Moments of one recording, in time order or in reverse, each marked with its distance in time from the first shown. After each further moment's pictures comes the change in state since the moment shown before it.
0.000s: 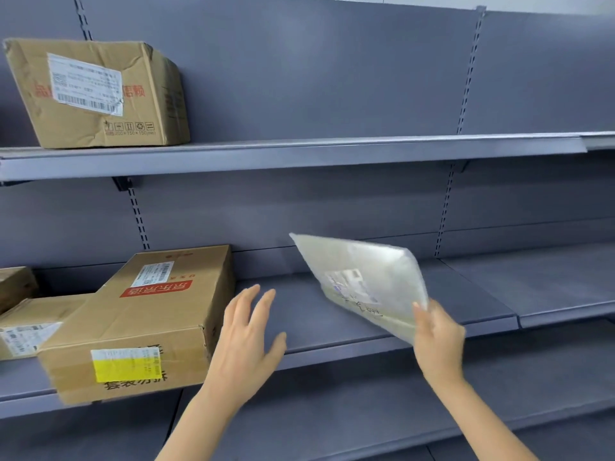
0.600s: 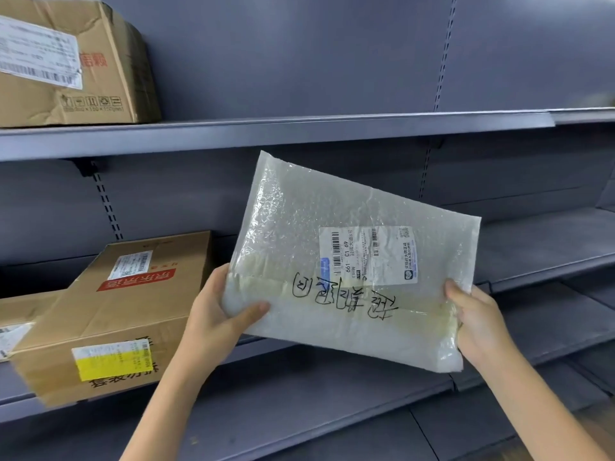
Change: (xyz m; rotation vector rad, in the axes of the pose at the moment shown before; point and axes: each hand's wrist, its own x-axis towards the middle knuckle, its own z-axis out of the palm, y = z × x) left_hand 0.013 -0.020 -0.031 -0.921 -0.030 -0.178; right_hand 0.006 -0.020 -0.059 0.761 -0.091 0.748
